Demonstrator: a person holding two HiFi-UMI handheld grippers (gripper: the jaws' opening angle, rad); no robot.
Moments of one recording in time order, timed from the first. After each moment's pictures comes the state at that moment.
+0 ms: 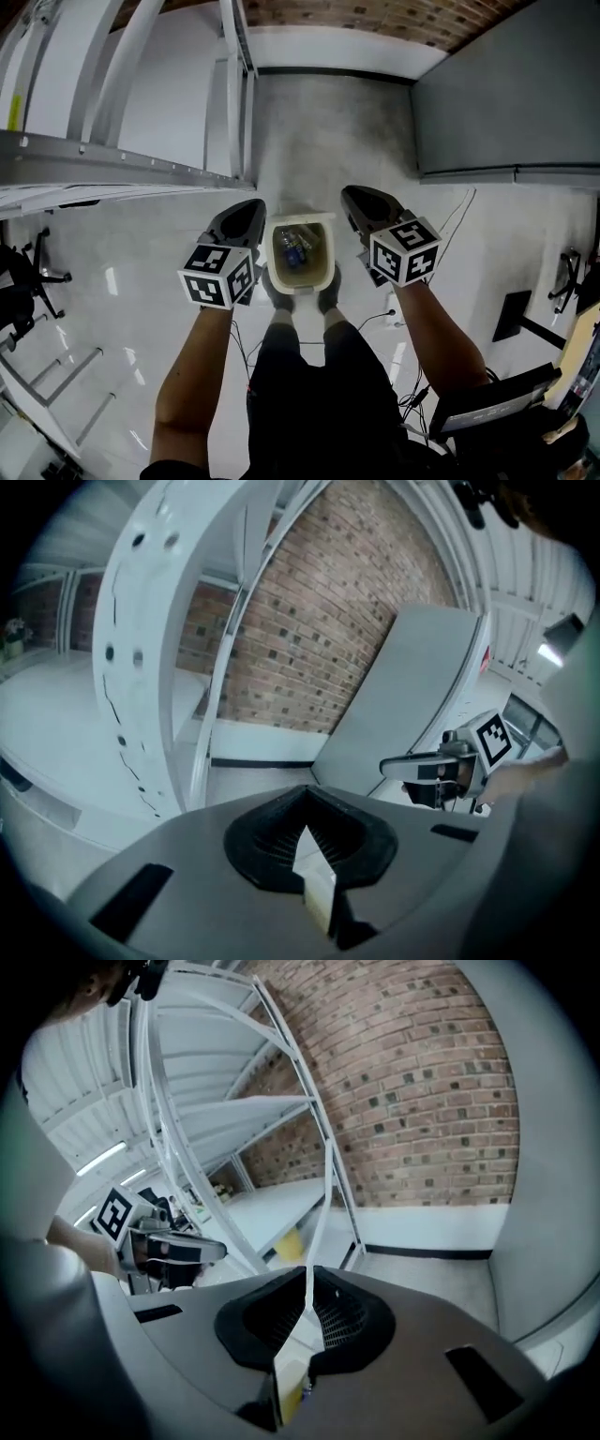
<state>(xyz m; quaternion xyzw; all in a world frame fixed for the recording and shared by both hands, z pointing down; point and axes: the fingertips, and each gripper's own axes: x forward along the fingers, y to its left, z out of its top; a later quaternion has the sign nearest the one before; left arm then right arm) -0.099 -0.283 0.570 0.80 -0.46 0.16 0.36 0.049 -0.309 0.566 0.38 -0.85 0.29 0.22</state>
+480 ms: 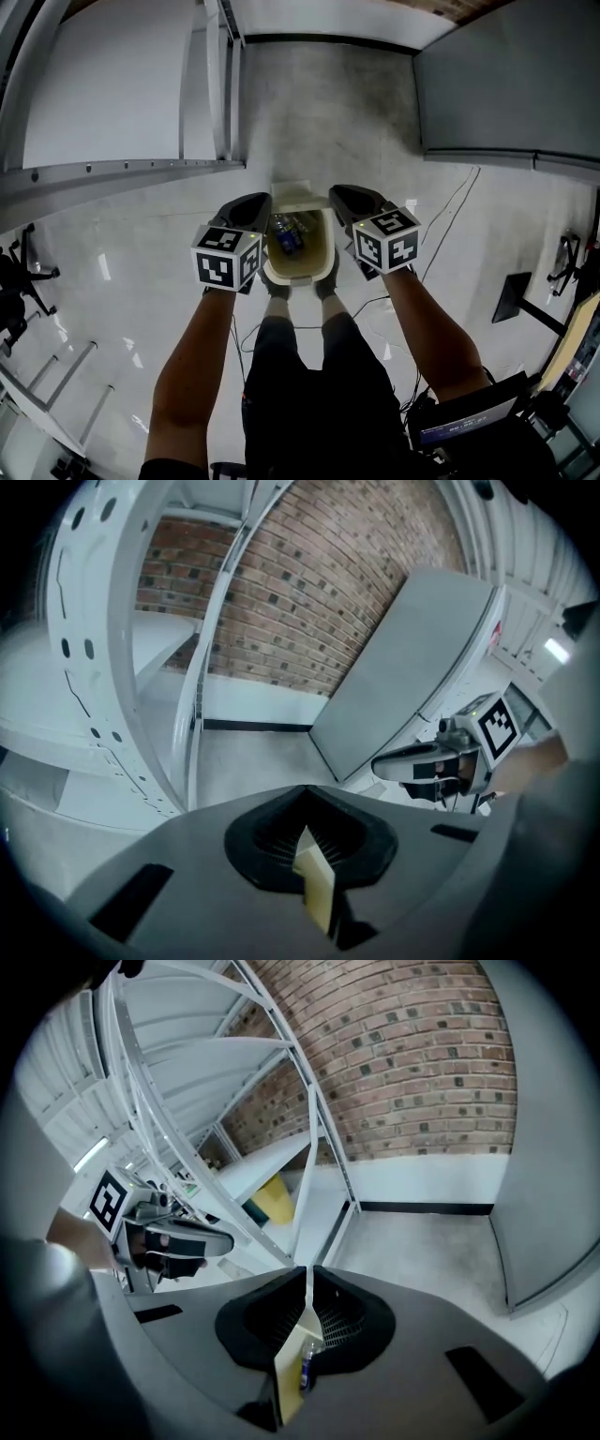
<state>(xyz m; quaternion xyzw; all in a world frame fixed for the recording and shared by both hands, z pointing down) -0.074 -0.266 0.685 0.79 -0.41 0.23 0.40 0.047 -0.279 0.688 0.36 -0.81 0.36 0.28</state>
